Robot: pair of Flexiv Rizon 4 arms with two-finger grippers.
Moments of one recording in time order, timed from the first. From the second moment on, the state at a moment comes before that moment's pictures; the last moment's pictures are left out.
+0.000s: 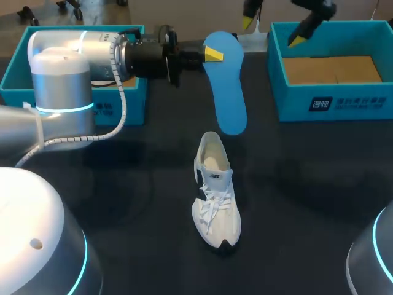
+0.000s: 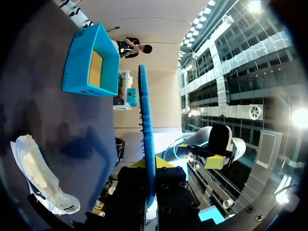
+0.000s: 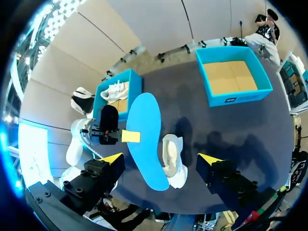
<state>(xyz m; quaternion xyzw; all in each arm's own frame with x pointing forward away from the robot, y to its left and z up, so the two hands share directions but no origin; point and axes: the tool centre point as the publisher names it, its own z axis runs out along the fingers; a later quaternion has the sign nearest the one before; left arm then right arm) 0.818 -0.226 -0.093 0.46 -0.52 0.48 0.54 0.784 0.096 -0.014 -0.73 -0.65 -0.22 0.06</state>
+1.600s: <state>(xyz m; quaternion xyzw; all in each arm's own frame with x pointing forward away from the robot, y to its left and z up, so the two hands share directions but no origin) 0.818 -0.226 -0.093 0.46 -0.52 0.48 0.54 0.766 0.077 -0.061 -0.52 -0.59 -0.51 0.34</state>
